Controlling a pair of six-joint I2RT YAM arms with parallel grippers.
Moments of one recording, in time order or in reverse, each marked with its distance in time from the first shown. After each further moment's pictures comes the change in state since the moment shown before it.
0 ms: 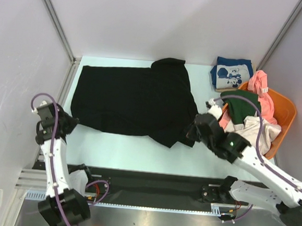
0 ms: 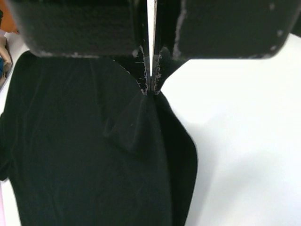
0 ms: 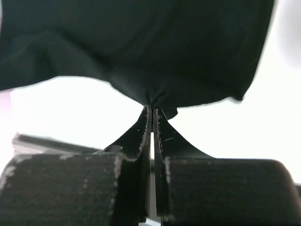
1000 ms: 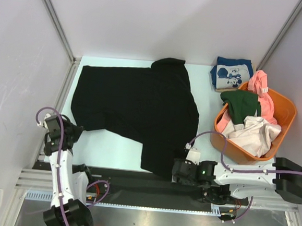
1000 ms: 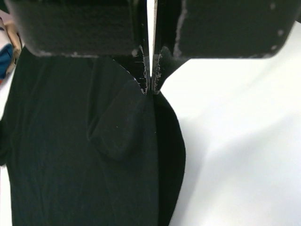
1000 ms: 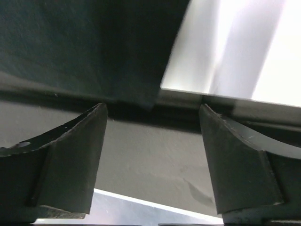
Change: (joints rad) left arm -0.024 -0.101 -0.176 0.087 -0.047 -0.128; right arm 0.454 0.179 -0.423 0.041 -0.103 0.366
